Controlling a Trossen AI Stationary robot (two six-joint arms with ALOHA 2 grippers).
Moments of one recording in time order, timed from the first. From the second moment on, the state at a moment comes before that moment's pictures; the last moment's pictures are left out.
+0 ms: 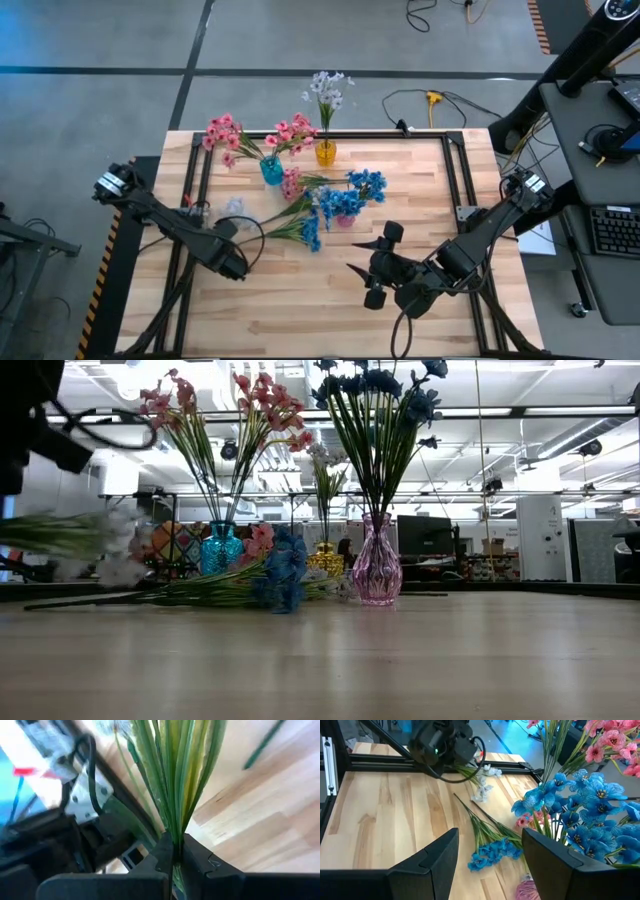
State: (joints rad) left arm -0.57 1.43 0.85 -1.43 -0.09 -1.38; right arm 0.65 1.59 1.47 -0.59 0.91 0.38
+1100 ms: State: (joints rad) left arm -0.72 1.17 1.12 -0.86 -0.63 -0.45; right arm 0.66 1.59 1.43 -0.63 0.88 0.39
